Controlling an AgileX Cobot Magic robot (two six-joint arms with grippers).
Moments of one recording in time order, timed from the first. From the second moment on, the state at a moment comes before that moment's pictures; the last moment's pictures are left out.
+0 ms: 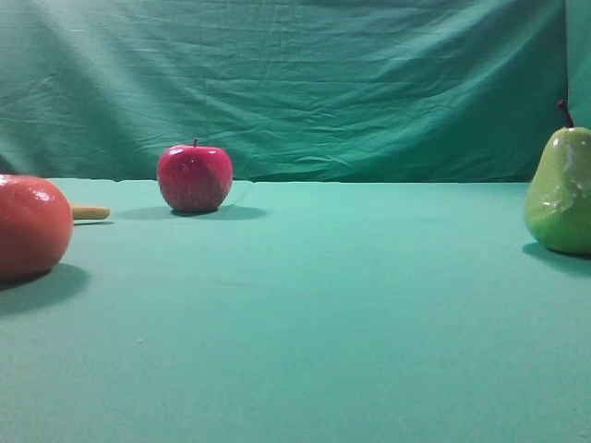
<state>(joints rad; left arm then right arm) -0.11 -0.02 0.01 0.29 0.42 -0.09 0.28 0.59 -0.56 0.30 0.41 -0.27</state>
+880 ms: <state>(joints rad) -0.11 -0.02 0.01 0.29 0.42 -0.09 0.08 0.06 -0.02 0.21 0.37 -0.06</state>
